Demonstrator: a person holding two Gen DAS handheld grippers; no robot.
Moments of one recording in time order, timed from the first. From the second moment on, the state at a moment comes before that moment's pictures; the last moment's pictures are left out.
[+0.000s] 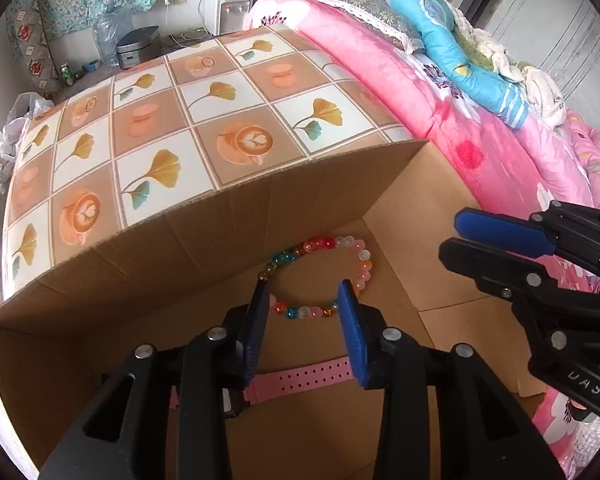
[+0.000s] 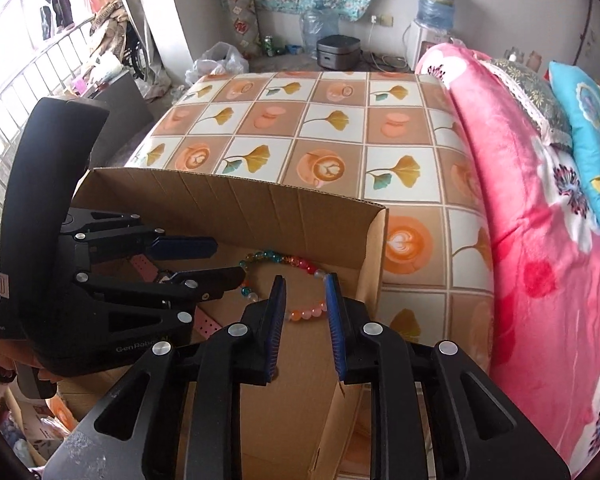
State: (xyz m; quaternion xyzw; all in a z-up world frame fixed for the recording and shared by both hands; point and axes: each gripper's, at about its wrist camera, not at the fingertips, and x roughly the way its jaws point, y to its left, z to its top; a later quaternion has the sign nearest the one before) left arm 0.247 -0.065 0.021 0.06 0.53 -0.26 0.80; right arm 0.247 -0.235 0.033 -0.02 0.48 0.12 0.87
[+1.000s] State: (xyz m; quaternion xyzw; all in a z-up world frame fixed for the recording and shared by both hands) left arm -0.006 0.083 0.066 0.01 0.38 -0.19 0.90; right arm 0.078 -0.210 0.081 -0.03 0.38 0.05 0.92
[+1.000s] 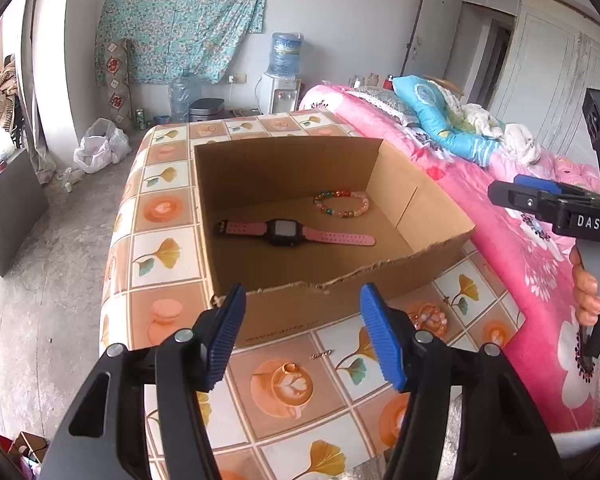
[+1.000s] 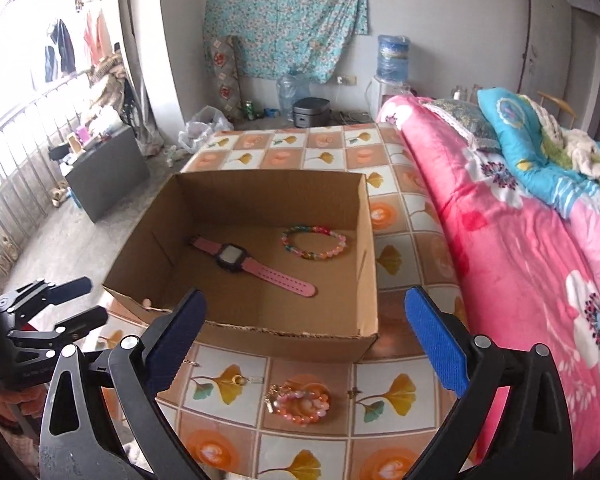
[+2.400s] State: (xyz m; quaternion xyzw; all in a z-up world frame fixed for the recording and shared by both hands) left arm -0.026 0.074 -0.046 0.03 0.41 -0.18 0.89; right arm 0.034 -0.163 -0.051 0.09 0.45 0.20 0.87
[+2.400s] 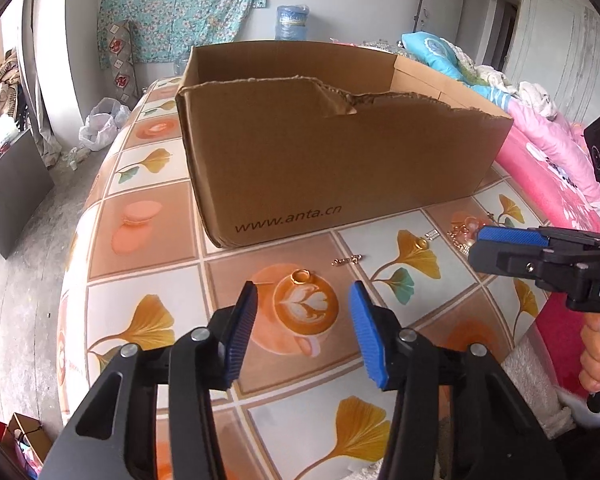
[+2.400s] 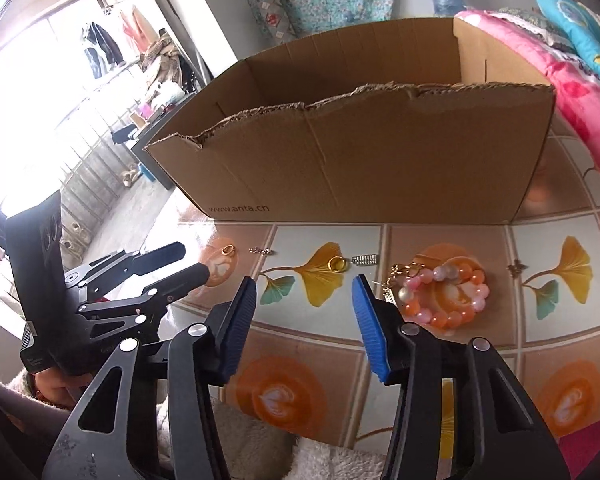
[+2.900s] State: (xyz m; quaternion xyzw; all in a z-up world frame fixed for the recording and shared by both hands) left arm 0.000 0.062 -0.062 0.06 0.42 -0.19 0.88; right arm 0.055 -0.145 -0.066 0.08 0.48 0.22 0.85
